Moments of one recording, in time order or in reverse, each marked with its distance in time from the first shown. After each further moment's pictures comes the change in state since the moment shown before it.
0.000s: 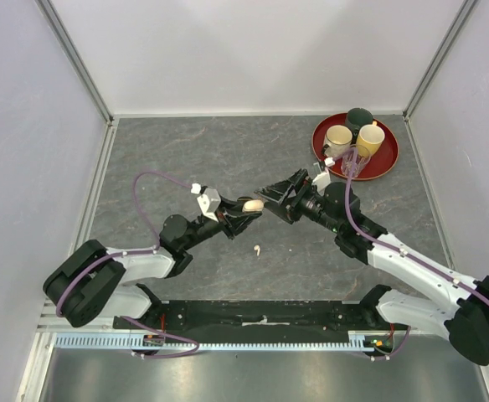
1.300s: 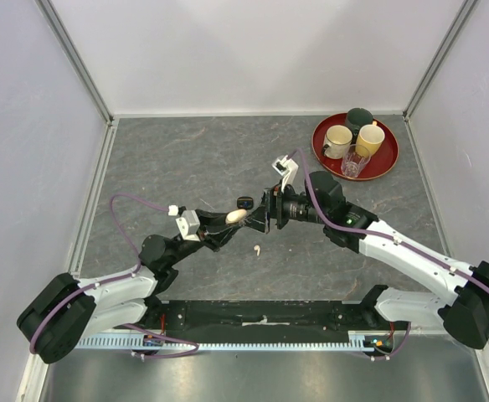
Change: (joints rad) left arm 0.000 -0.294 -0.188 -0.007 -0.021 0.132; right arm 0.080 0.106 0.220 -0.260 -0.250 -0.773
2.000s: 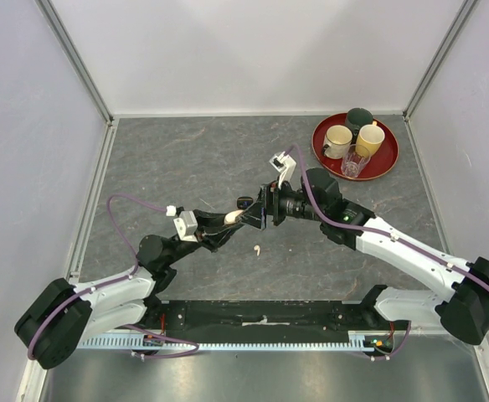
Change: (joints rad) left arm 0.016 -0.042 0.002 -0.028 0.054 -0.003; right arm 0.011 0.035 0.042 -0.010 0.049 0.006
